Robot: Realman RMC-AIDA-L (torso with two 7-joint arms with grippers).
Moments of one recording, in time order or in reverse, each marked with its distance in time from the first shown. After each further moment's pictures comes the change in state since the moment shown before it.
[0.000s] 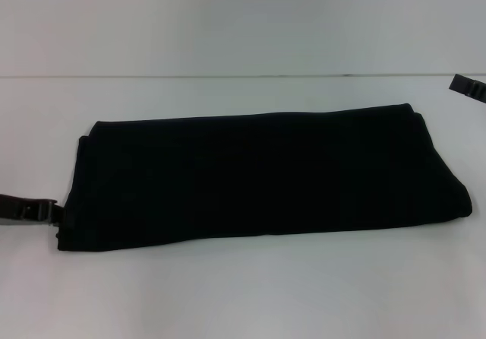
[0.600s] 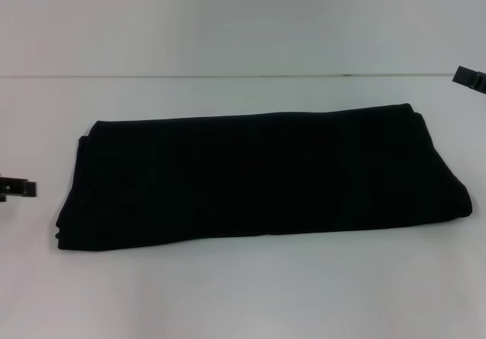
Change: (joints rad) left arm 0.038 0.019 -0.108 0.161 0.001 0.050 -0.022; right arm 0.010 -0.014 0.001 -0.006 0.000 -0.015 -0.001
